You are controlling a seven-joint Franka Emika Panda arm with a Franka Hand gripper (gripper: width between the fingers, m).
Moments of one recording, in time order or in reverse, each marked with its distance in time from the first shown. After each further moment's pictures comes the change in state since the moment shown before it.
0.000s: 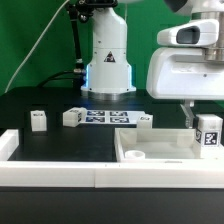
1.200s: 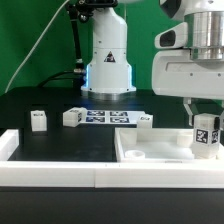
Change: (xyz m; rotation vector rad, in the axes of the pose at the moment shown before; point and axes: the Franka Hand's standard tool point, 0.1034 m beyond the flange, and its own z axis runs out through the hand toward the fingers) arm -0.005 0.001 0.000 0.071 0.053 1.048
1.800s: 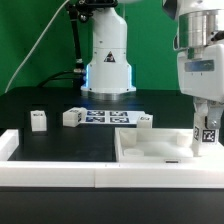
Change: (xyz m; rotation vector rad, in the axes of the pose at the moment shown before) arm 0.002 0.000 -0.002 0.029 -0.049 0.670
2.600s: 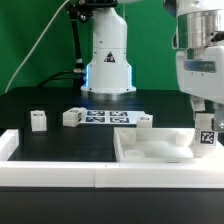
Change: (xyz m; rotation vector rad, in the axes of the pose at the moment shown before) arm -0.003 0.000 -0.001 -0.039 -0.016 -0.246
